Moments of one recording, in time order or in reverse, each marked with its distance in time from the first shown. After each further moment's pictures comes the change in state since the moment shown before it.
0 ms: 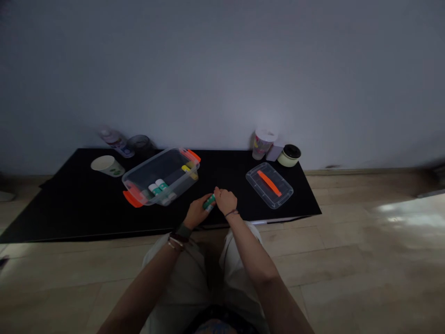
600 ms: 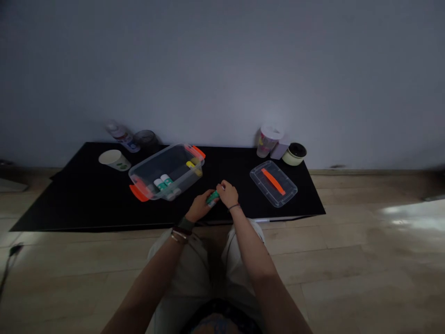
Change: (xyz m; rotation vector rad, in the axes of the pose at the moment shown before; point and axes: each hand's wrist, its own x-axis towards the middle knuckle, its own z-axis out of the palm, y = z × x) left_hand 0.002 0.002 -0.008 0.148 -0.104 0.019; right_hand 0.015 0.004 0.006 0.407 0.030 -0.080
